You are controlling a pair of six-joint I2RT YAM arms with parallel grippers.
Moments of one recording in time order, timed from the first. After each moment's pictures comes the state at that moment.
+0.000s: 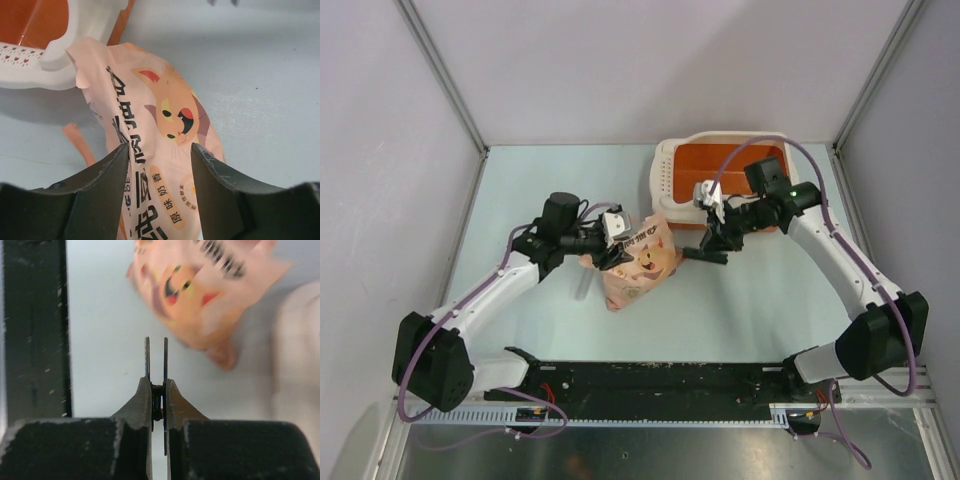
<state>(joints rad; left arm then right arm) -0.46 1.24 0.88 -0.26 0.72 0.60 0.38 1.42 1.41 -0.96 -0.84 -0.87</state>
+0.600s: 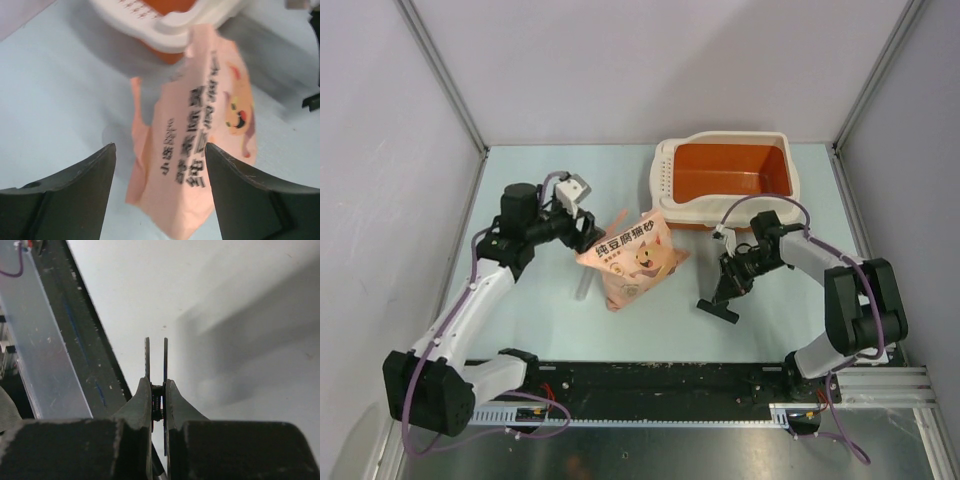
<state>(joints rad) -0.26 1.11 0.92 -0.29 0.58 0.31 0.23 1.54 0.90 -0.82 -0.93 -0.54</state>
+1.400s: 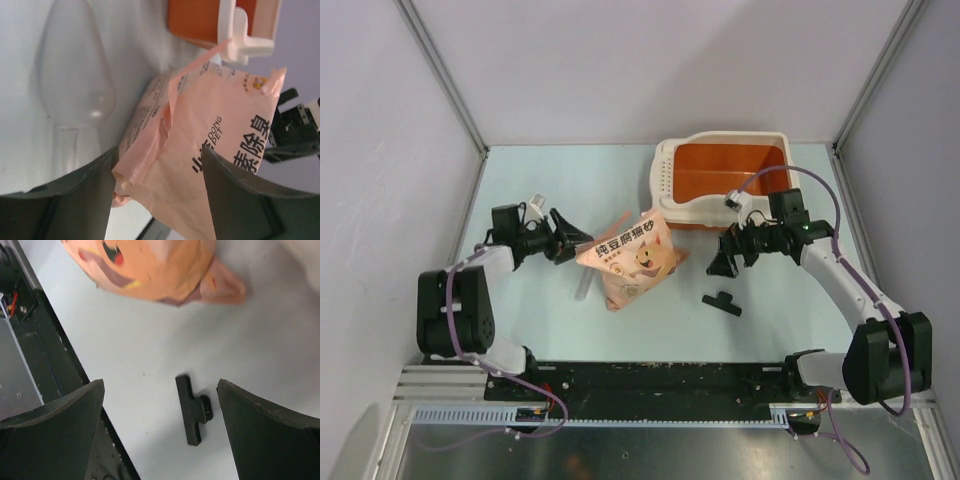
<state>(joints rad) 0.11 1.48 0.71 -0.02 0.91 -0.62 0.21 1.30 0.95 -0.64 -0.80 -0.30</state>
